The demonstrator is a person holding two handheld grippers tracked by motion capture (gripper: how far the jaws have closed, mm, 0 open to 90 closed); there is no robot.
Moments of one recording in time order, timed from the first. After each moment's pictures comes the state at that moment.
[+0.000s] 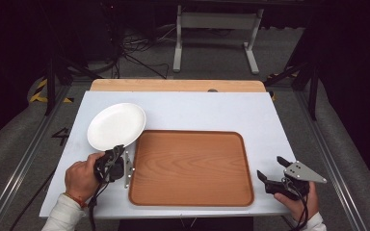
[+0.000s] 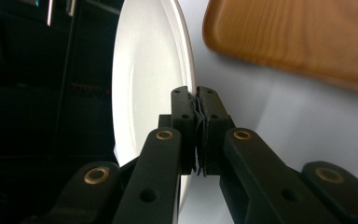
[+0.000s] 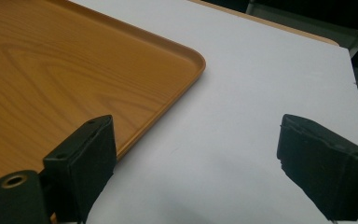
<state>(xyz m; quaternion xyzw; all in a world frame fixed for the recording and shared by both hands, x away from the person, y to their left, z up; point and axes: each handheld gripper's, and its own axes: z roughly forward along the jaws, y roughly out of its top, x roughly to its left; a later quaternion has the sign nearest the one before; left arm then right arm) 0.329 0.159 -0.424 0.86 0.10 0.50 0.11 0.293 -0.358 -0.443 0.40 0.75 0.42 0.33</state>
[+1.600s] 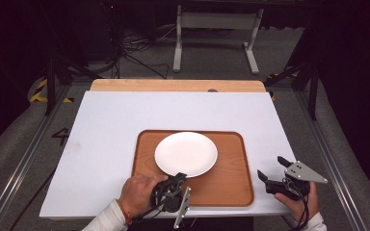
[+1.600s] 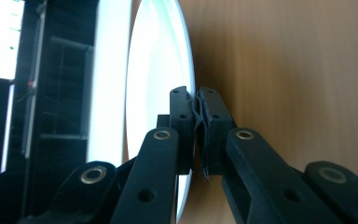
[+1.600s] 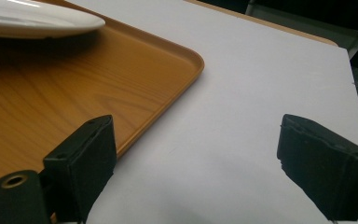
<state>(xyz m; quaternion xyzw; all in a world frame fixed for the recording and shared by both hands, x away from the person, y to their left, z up) 0.270 0.024 -0.431 0.87 -0.11 0.43 0.21 0.293 -0.360 -0.443 0.40 0.75 0.42 0.33</state>
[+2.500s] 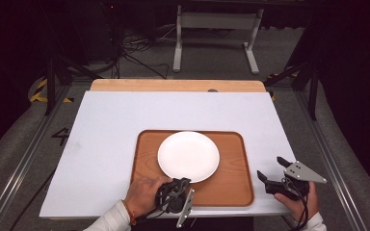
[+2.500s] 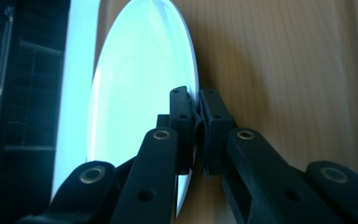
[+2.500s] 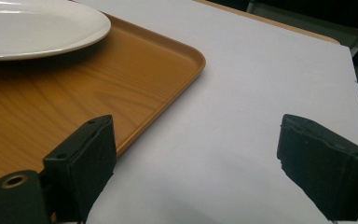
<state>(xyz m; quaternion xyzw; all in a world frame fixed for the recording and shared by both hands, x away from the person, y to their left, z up) 0.277 0.017 -0.450 0.89 -0.11 0.38 0.23 0.293 -0.359 -0.444 0.40 0.75 0.42 0.32</state>
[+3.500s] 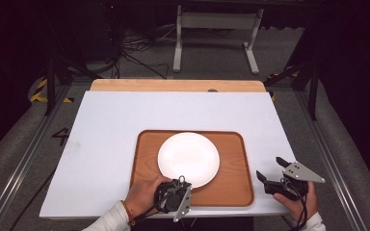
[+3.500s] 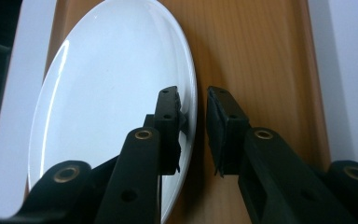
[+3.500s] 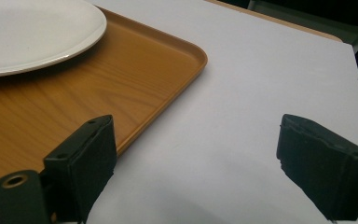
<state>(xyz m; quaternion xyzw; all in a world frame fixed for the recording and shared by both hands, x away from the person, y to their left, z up) 0.283 0.022 -0.451 0.91 -0.10 0.29 0.26 0.294 -0.358 -0.446 0.40 0.75 0.41 0.32</state>
